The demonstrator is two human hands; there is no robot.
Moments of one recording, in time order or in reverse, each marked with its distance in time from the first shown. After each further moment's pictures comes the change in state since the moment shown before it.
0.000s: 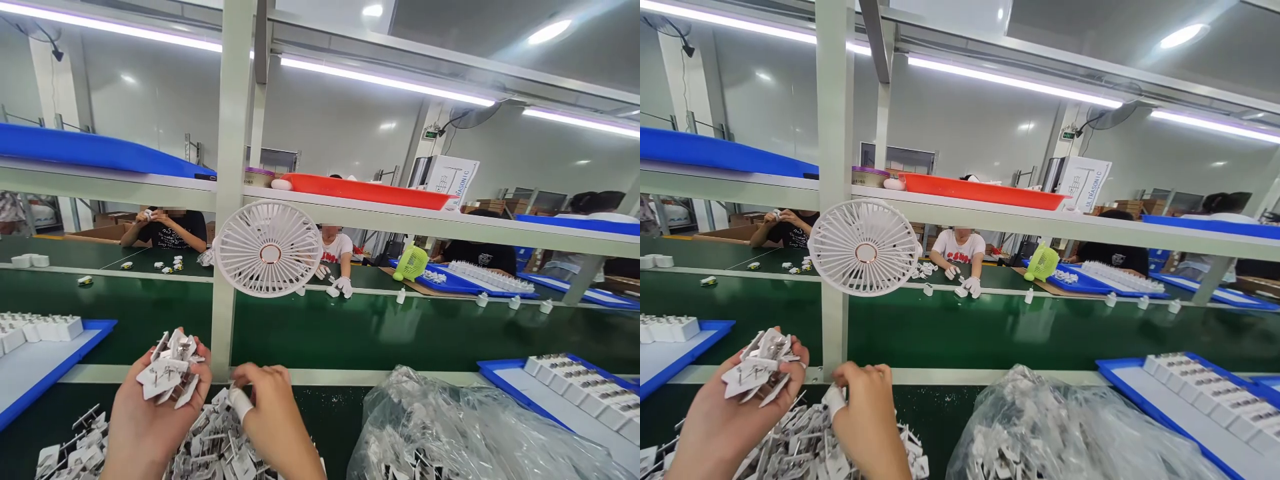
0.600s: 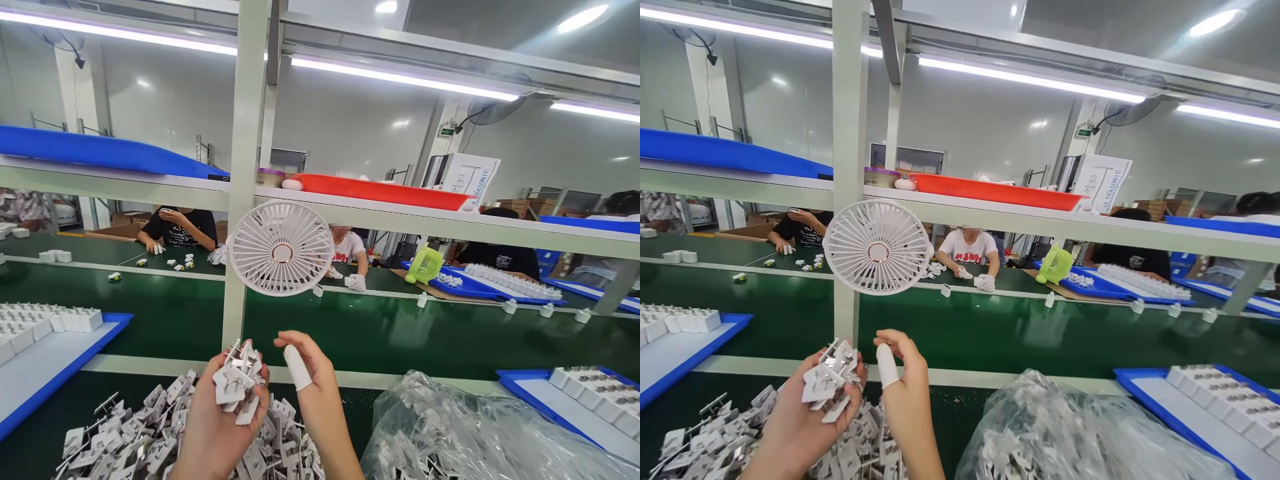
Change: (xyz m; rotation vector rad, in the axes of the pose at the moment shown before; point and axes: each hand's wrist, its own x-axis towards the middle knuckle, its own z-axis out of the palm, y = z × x) left_hand -0.003 -0.046 -0.007 0.122 -0.044 -0.287; right_hand 0.002 -0.011 -0.033 0.105 0.239 -0.049
